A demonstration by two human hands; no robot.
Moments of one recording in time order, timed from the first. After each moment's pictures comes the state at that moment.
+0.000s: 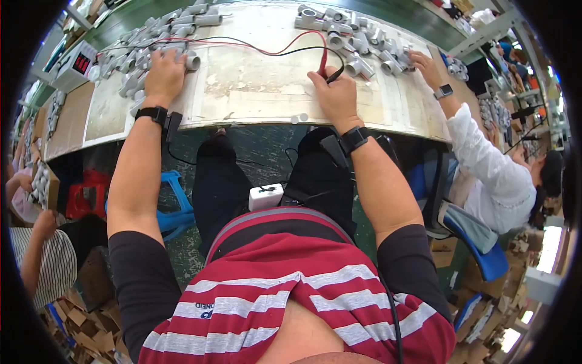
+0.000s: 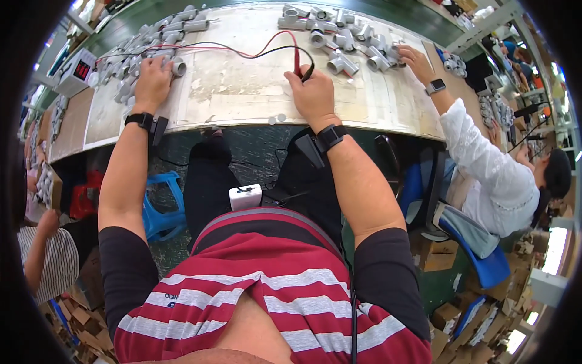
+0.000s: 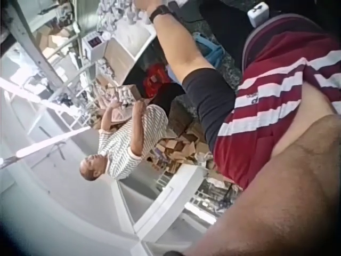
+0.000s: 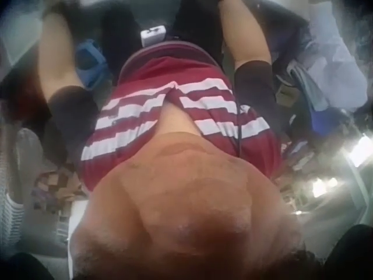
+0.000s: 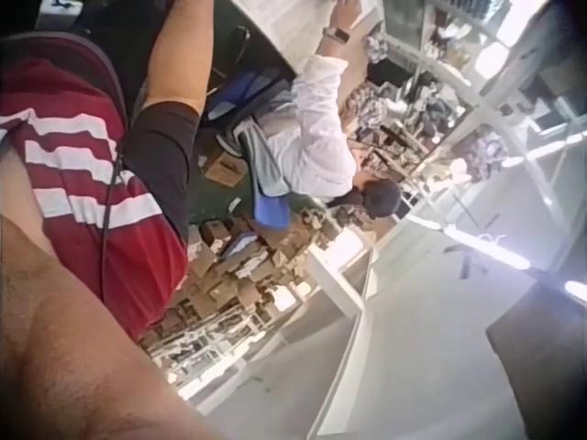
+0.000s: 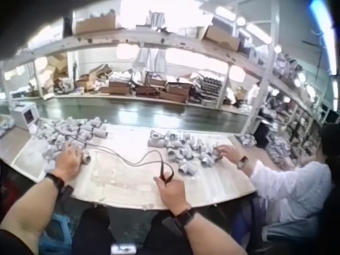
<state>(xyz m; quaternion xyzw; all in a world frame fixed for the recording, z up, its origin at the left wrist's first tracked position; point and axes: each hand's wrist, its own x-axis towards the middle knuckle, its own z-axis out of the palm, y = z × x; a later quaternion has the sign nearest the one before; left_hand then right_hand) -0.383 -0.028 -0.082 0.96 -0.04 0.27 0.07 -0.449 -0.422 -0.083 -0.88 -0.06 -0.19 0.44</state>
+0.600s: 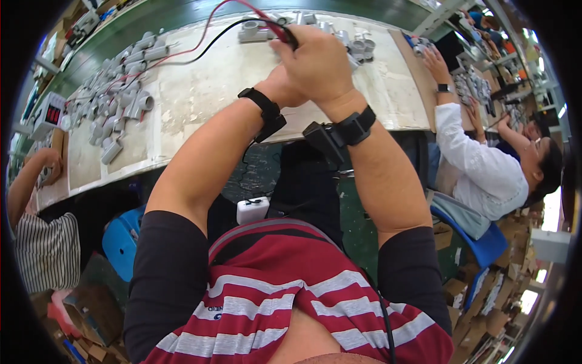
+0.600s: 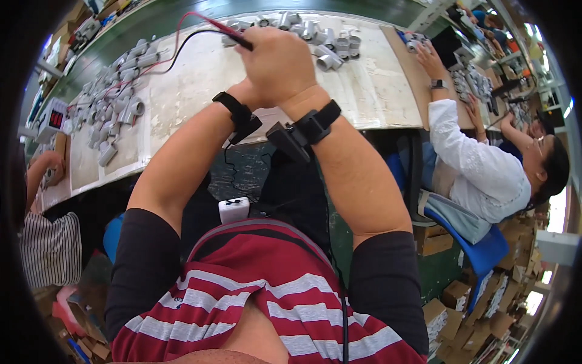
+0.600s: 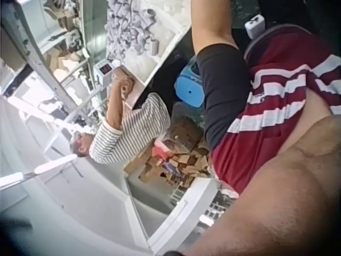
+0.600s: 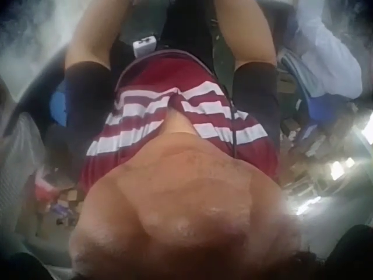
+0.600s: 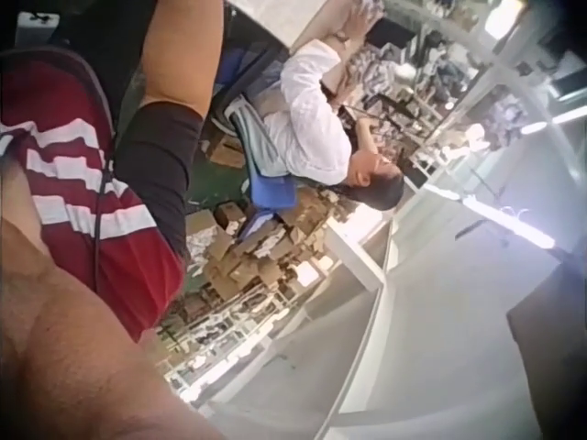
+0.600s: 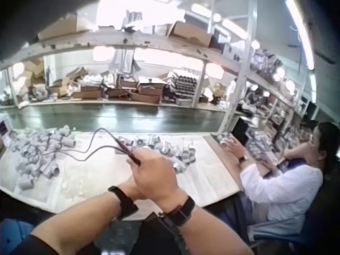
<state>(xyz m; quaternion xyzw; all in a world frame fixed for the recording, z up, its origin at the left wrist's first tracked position) -0.382 -0.372 -0.073 0.79 -0.51 0.19 0.27 -0.432 -0.458 0.041 -0.89 -0.18 -0.34 0.26</state>
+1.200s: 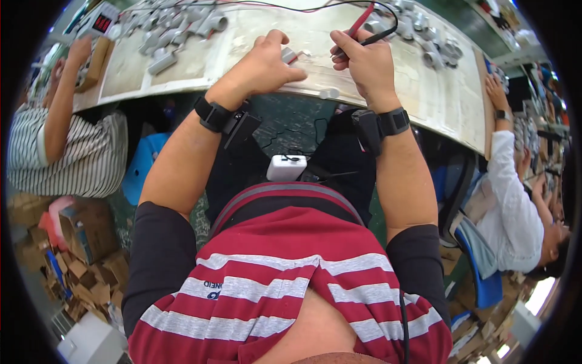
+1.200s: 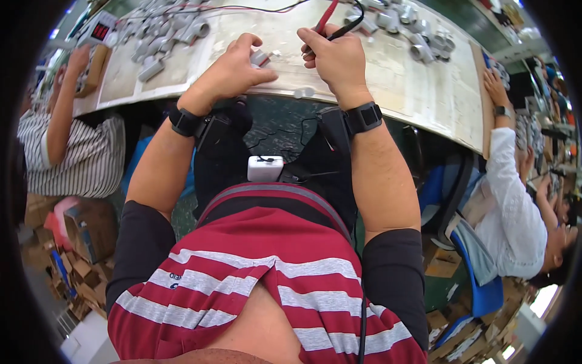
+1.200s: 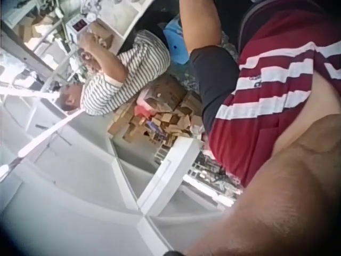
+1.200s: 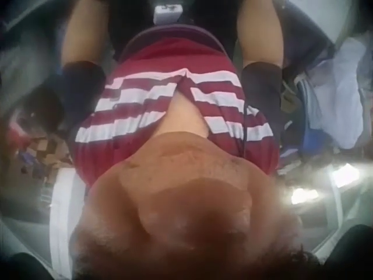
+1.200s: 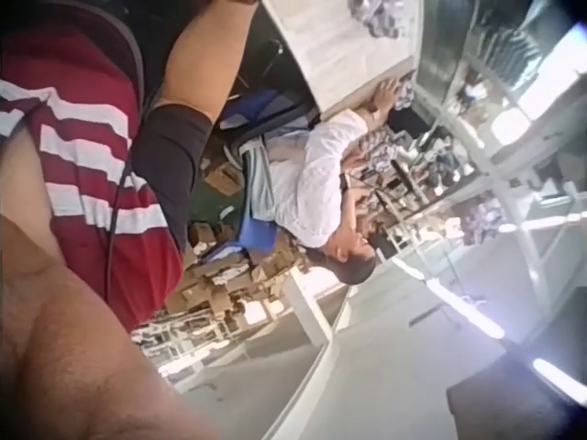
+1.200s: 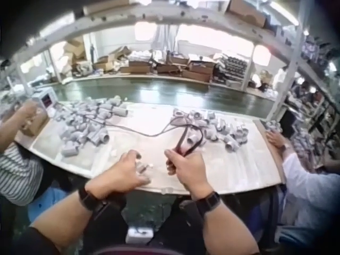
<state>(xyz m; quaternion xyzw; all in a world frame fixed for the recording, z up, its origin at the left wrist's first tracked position) -0.474 -0.190 -0.048 0.94 -0.06 0.01 0.32 -0.448 -0.407 -0.045 -0.71 -0.05 -0.01 0.70</state>
